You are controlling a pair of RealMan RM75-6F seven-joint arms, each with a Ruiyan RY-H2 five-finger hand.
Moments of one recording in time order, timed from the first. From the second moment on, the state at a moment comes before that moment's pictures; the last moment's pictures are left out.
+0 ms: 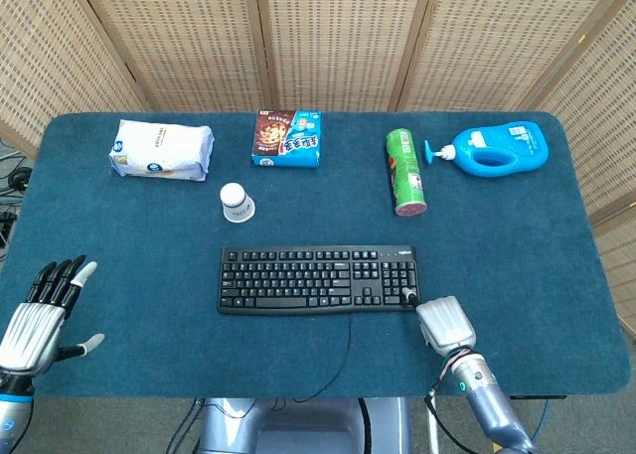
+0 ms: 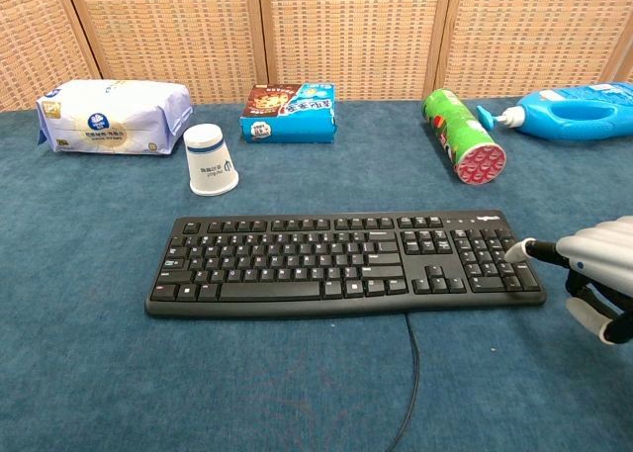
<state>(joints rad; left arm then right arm) -0.11 -1.18 0.02 -1.57 1.63 1.50 0.03 0.48 -1.42 0.01 -1.82 -0.99 1.12 -0.85</state>
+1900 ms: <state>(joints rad) -0.11 -1.18 0.03 -1.56 1.63 1.50 0.03 0.50 -1.37 -0.02 -1.87 -1.04 1.24 -0.79</state>
